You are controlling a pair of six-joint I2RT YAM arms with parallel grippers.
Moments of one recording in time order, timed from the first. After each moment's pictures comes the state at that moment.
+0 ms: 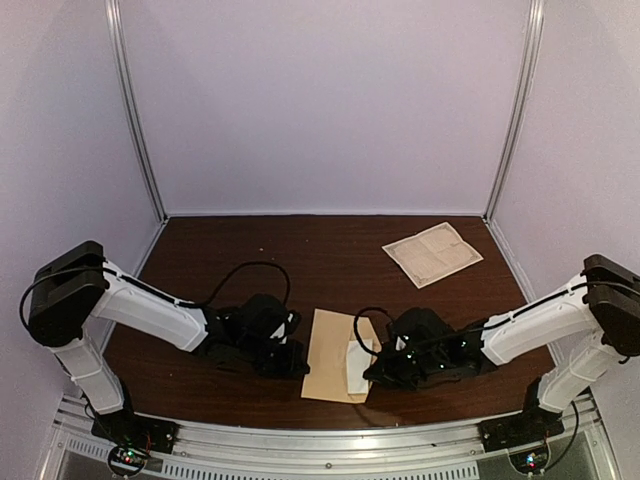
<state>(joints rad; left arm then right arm) -1.04 1.71 0.75 0.08 0.19 -0.92 1.05 1.51 0.54 0.17 -0.13 1.32</state>
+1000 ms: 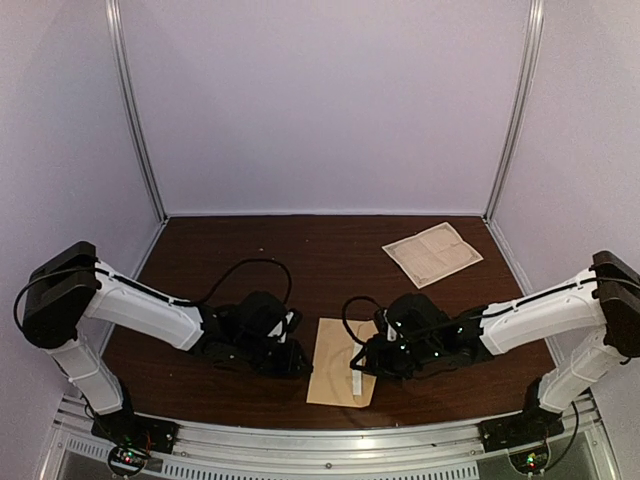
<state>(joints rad) -1.04 1.69 0.74 0.07 0.22 -0.88 1.05 1.52 0.64 0.06 -0.16 1.18</state>
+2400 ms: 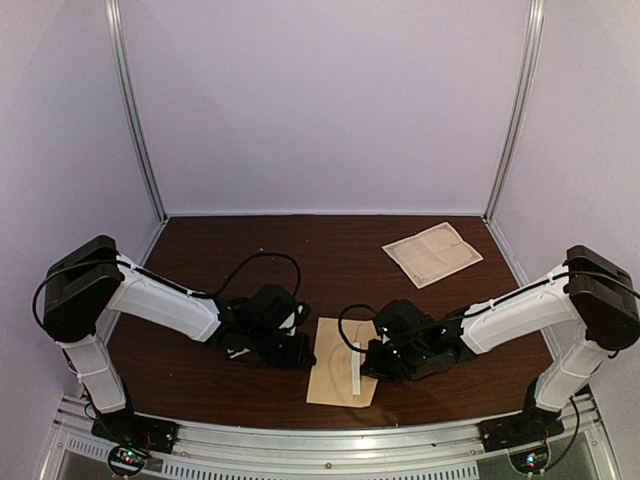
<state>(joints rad) -1.01 1.79 0.85 0.03 0.19 -0.80 1.04 1.62 0.70 -0.01 -0.08 1.12</state>
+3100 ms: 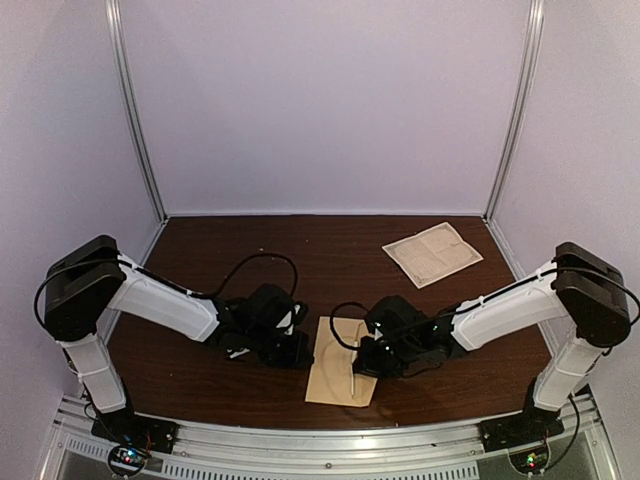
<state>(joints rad) -0.99 1.79 0.83 0.07 0.22 -0.81 1.03 1.68 0.75 0.03 -0.14 1.10</state>
